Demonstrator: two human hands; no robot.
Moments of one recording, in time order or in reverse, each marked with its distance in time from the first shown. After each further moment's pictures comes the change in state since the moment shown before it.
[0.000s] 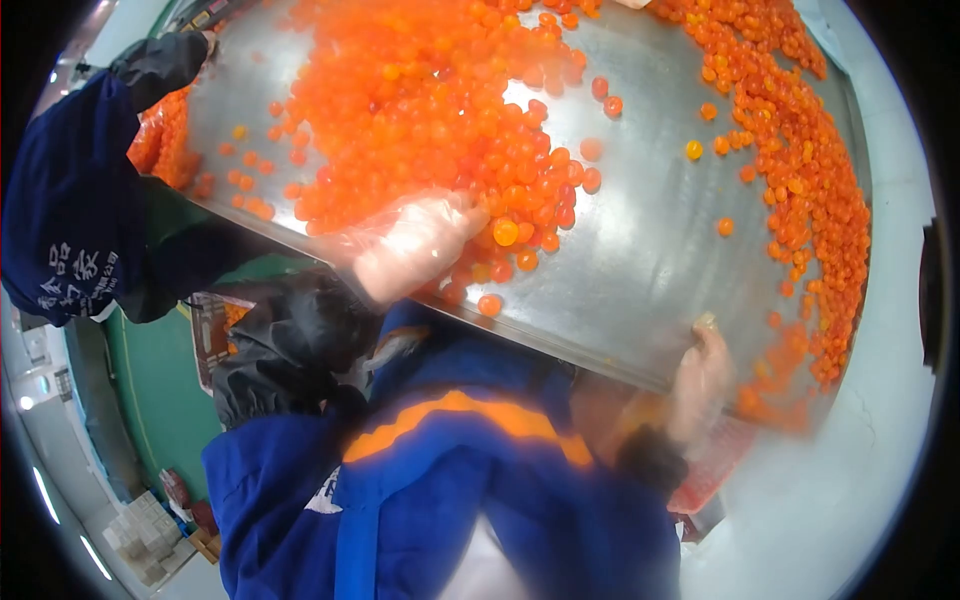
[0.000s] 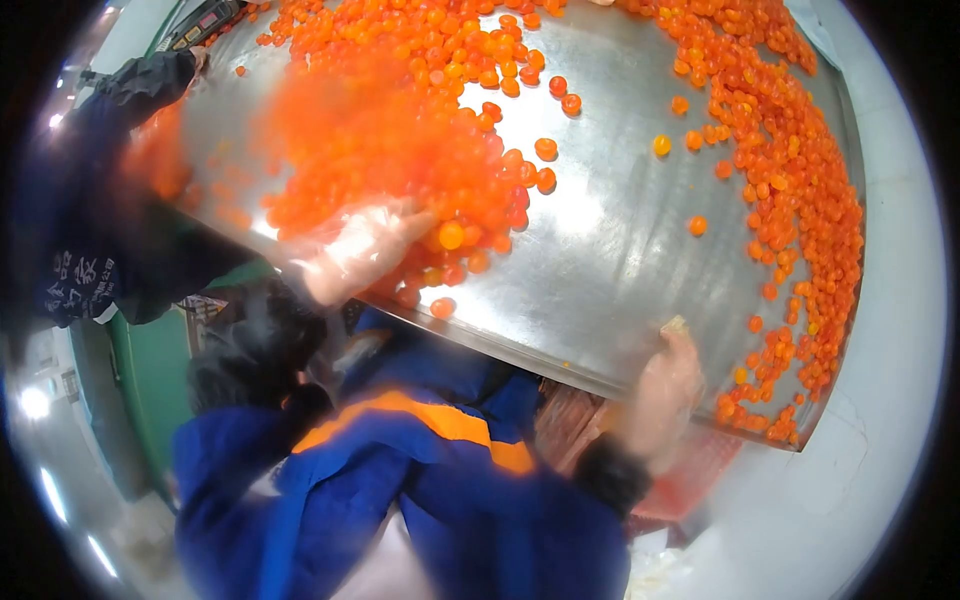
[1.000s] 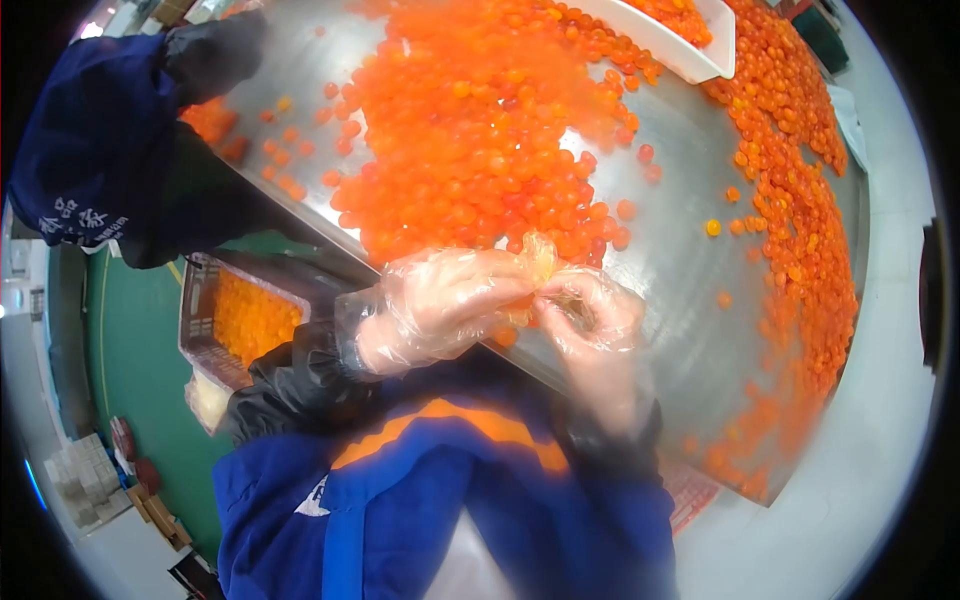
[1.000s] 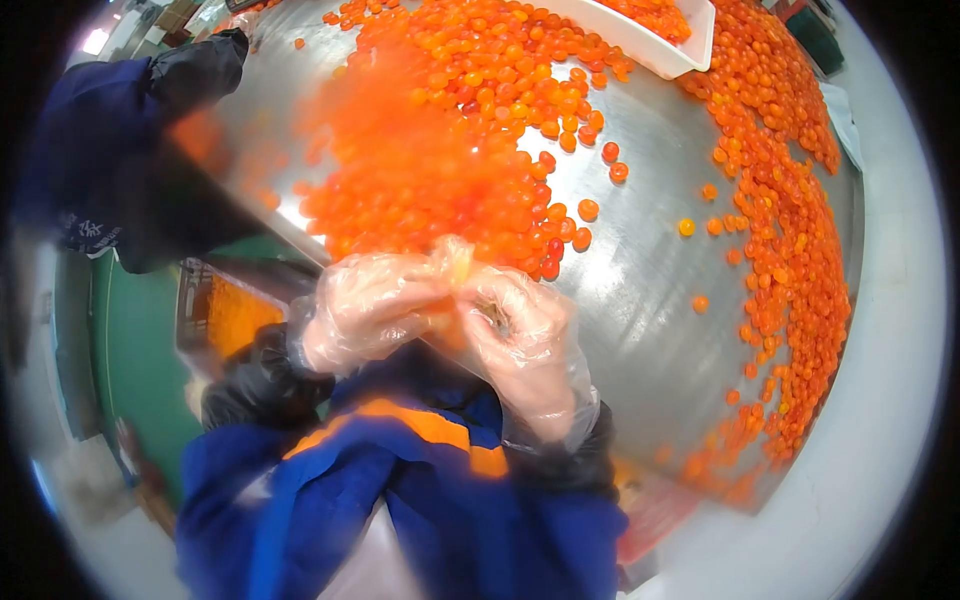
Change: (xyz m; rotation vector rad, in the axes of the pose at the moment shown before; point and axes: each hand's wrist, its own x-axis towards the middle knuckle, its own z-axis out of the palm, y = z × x) left_hand -0.067 -0.017 -0.004 0.428 0.484 1.170; right_hand 0.026 -0.201 0.054 0.656 -0.568 -0.616
